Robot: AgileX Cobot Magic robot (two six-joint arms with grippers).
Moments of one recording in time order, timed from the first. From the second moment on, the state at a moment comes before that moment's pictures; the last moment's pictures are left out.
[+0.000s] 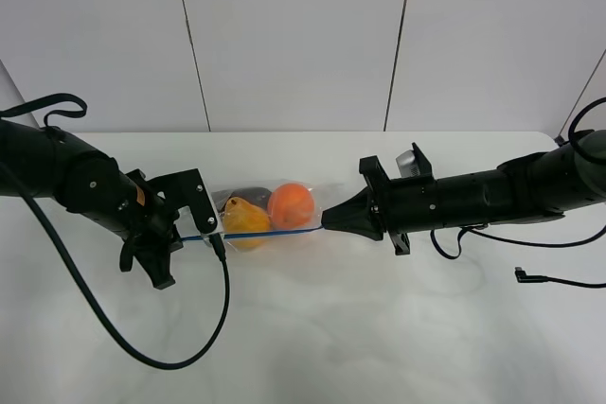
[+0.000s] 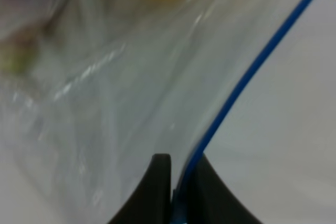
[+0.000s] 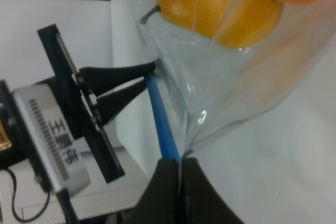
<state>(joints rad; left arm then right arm) -0.34 1.73 -0.83 0.18 0.32 0.64 0.17 1.91 -0.82 1.67 0.97 -1.12</state>
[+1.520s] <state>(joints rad) -0.20 1.56 -0.84 0.23 0.35 0.26 0.17 1.91 -0.82 1.65 0.96 -1.14</state>
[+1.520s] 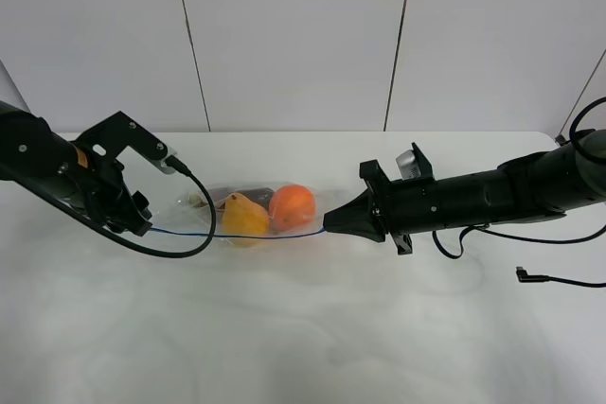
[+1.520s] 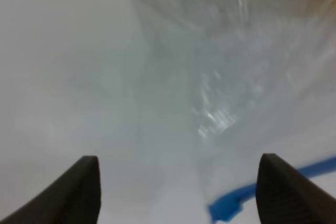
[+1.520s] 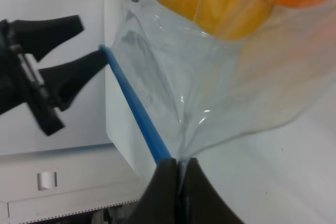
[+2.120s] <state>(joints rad) -0.20 1.12 -0.84 0.22 0.55 -0.01 0.17 1.91 -0.82 1.63 0.96 -1.15</state>
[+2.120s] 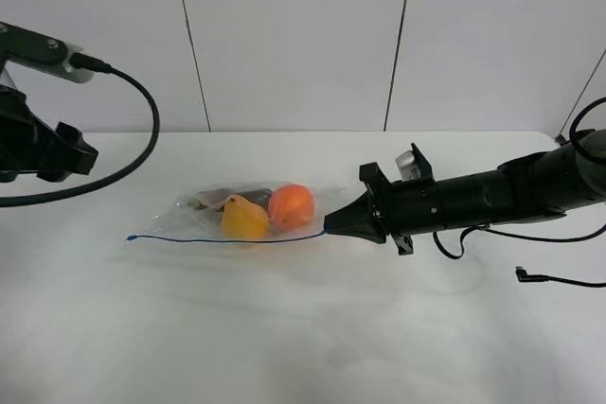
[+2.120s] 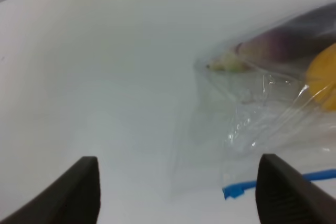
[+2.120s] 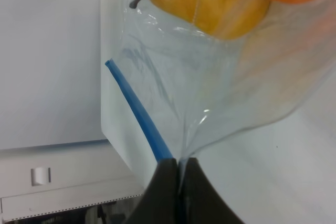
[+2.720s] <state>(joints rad) -0.20 0.79 -0.81 0.14 0.74 -0.09 0.17 1.91 -0.82 1.60 0.93 -1.15</state>
